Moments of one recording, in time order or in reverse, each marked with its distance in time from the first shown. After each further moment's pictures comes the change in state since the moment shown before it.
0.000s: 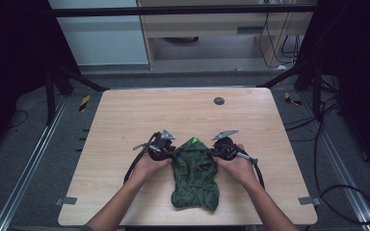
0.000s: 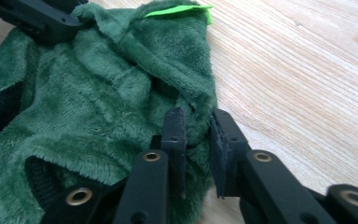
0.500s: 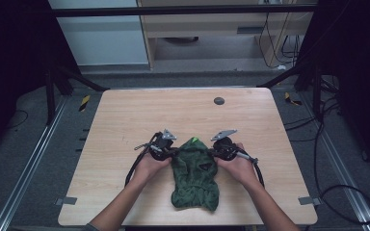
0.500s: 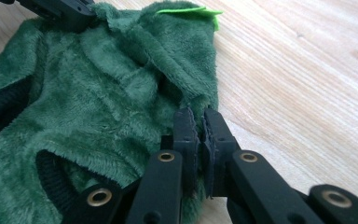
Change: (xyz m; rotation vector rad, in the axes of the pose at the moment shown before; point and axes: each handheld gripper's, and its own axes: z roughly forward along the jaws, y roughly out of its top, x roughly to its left) left arm -0.002 0.003 -0.001 -0.005 0.006 0.015; right arm 0.004 0.003 -0.005 0.004 -0.008 -0.052
